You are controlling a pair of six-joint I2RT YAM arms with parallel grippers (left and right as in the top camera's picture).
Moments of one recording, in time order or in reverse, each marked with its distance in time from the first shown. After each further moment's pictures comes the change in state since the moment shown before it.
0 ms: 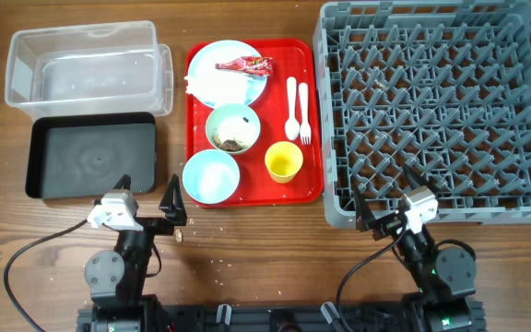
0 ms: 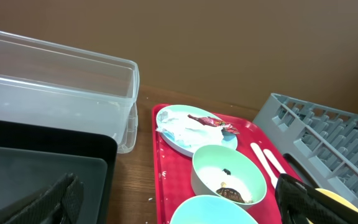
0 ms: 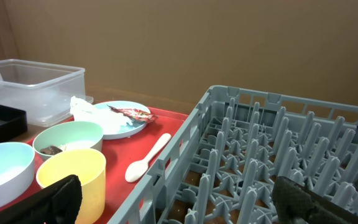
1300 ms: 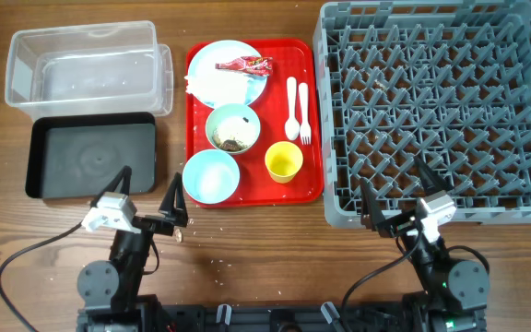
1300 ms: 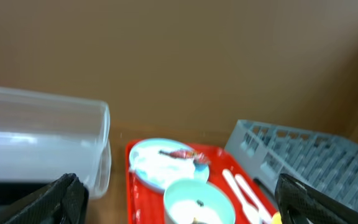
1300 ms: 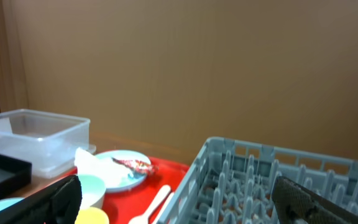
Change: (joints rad) left arm 0.000 0.000 0.059 0.106 0.085 -0.005; right arm 0.000 0.014 0.059 0.154 -0.001 0.043
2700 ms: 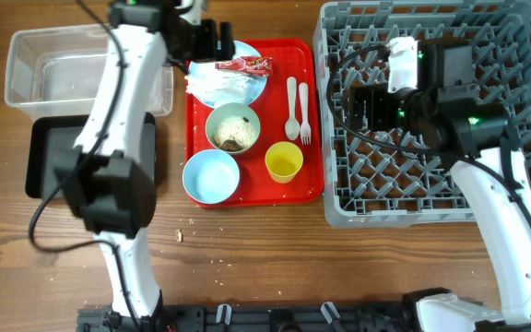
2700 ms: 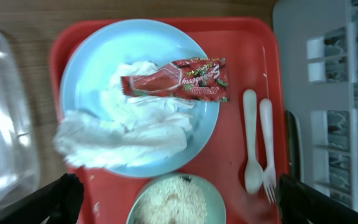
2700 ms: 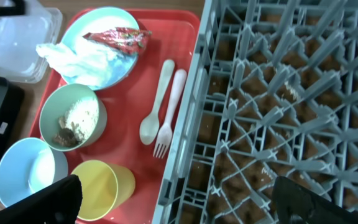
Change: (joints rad) left arm -0.245 2.148 2.061 -1.142 -0.027 0.106; right arm -0.001 1.357 1.266 -0.978 -0.009 0.062
